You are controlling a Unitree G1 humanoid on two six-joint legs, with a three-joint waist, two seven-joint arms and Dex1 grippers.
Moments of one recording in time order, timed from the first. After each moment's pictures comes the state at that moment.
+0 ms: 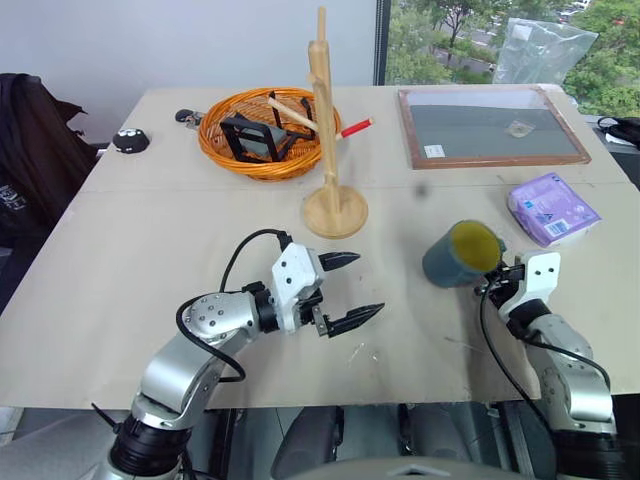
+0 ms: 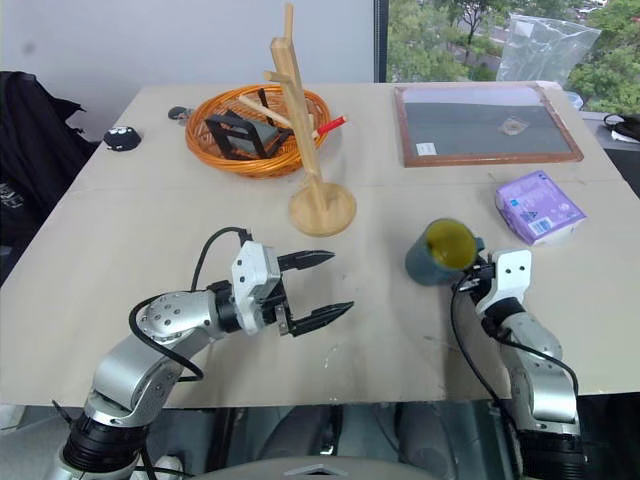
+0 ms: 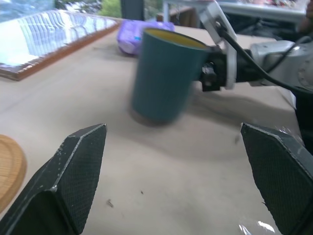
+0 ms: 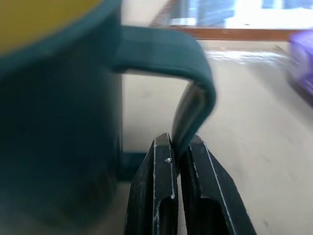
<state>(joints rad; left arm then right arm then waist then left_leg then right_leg) -0.07 0.51 -0.09 -0.55 -0.46 0.40 -0.77 0.01 -0.34 -0.13 -0.19 0.28 0.23 0.42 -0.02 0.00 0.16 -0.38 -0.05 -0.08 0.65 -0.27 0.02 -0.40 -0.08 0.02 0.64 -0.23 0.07</state>
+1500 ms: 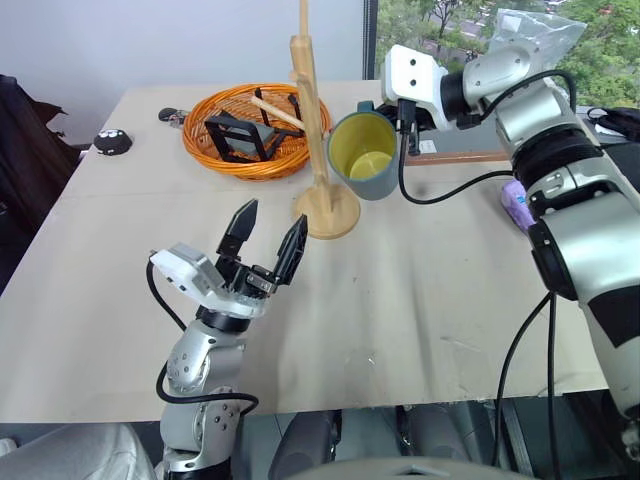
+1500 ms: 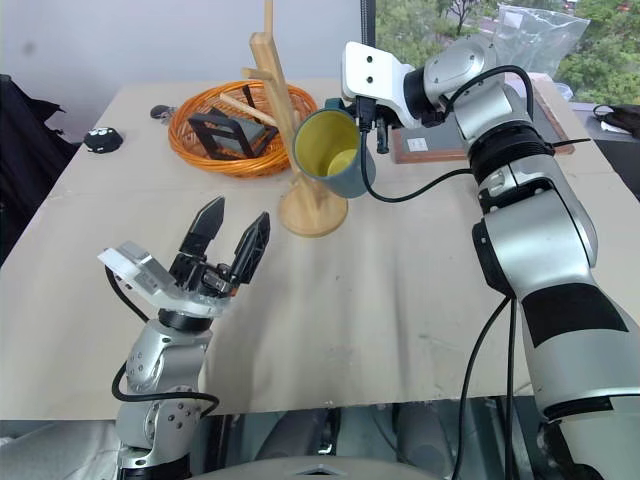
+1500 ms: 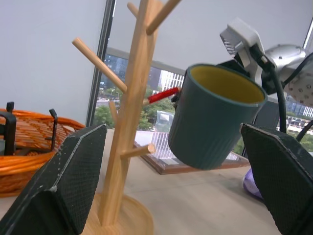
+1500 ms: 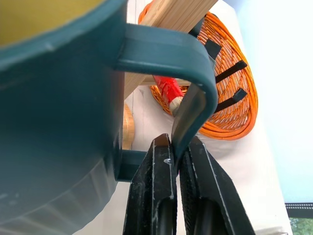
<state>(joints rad) 0.12 0.13 0.09 -0.54 -0.53 -0.02 -0.49 -1.57 -0.35 0.33 1.20 -0.09 -0.32 1.21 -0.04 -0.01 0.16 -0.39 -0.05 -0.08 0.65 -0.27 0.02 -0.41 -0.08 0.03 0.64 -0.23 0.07</state>
